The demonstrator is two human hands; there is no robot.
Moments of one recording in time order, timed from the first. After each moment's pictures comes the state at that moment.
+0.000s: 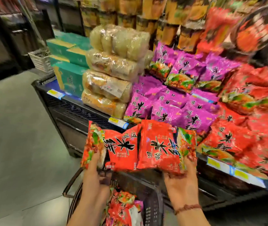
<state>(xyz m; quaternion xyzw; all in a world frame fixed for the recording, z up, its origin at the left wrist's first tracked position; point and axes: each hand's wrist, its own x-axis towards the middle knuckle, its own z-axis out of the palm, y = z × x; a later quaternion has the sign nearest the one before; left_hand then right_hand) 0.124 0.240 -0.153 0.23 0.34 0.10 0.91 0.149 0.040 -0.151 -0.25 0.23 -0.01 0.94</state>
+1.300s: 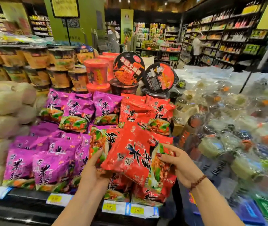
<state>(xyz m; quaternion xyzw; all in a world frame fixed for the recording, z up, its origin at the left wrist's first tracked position) 0.284 -0.101 -0.054 0.28 0.23 -0.11 0.93 0.258 -0.342 -0.040 -0.63 0.08 0.04 0.77</state>
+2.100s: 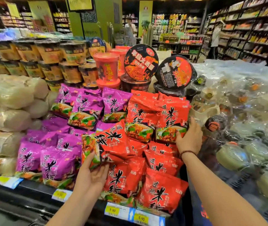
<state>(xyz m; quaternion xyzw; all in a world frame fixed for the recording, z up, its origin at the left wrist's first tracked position) 0.300 -0.083 -0.078 0.21 0.33 -0.01 0.92 0.404 -0.385 -0.094 -0.89 0.22 -0.29 0.29</state>
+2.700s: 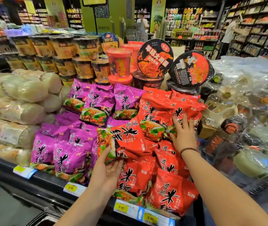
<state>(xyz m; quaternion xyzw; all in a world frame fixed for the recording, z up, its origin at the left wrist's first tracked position) 0.303 -0.093 -0.073 0.21 0.32 -0.02 0.92 0.435 -0.353 -0.110 -0.98 0.05 -0.16 0.11</state>
